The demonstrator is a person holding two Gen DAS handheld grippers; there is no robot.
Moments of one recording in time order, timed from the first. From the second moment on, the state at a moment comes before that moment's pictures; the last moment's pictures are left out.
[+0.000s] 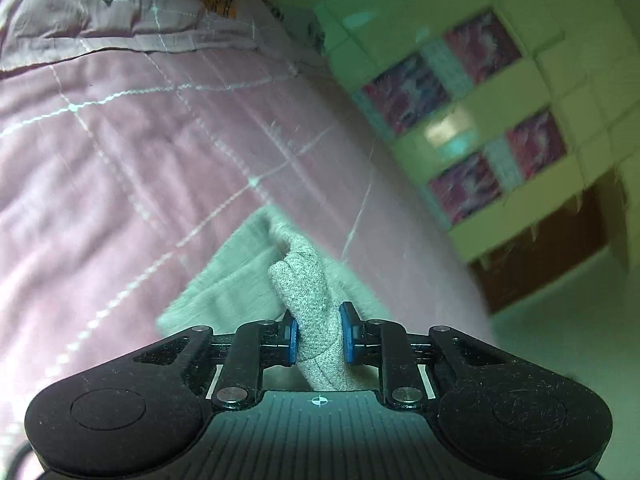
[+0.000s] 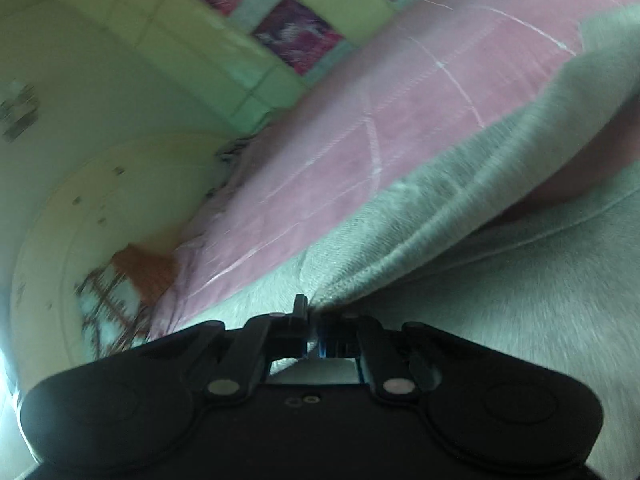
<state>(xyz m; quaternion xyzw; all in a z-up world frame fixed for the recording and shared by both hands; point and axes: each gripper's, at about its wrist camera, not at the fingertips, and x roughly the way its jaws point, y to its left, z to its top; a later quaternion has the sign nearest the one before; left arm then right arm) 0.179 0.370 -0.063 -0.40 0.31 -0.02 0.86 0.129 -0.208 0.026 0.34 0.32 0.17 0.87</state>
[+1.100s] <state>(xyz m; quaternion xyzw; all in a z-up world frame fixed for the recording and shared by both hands) 0.153 0.235 -0.051 -0.18 0.39 0.14 0.89 0.109 -0.259 0.038 0.24 0.34 -0.05 0.91</state>
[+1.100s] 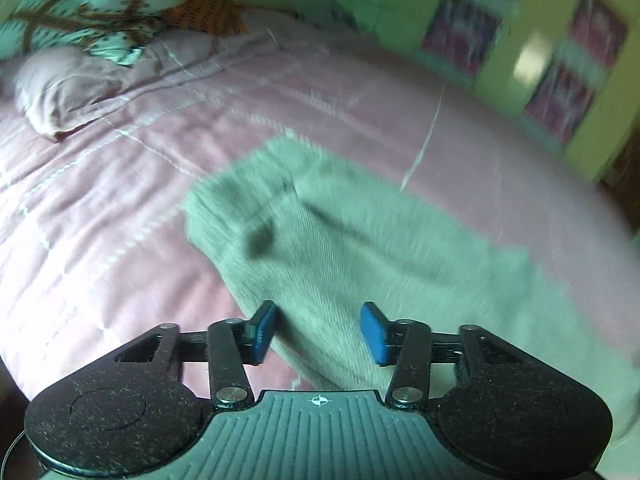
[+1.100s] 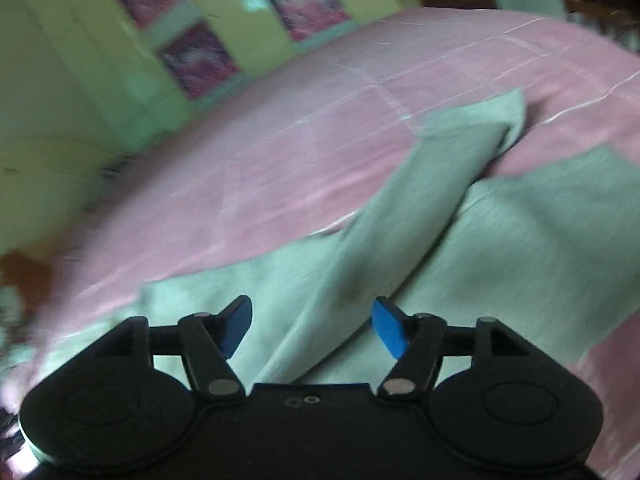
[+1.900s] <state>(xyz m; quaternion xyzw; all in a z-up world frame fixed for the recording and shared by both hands) 0.160 0.221 -0.069 -0.13 0.42 0.12 0.89 0.112 -0.323 0.014 0.15 0.38 -0.06 0.91</state>
